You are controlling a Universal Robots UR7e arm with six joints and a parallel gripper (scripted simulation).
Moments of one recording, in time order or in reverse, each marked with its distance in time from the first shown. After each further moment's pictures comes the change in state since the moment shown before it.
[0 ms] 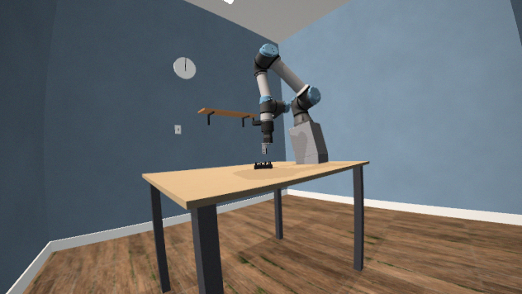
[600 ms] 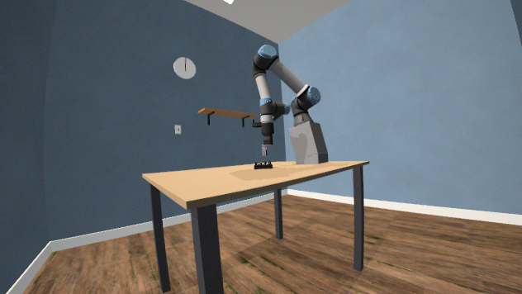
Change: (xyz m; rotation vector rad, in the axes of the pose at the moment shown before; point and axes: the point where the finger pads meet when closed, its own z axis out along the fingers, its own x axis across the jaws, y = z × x) arm 0.000 0.000 0.011 0.000 0.000 0.000
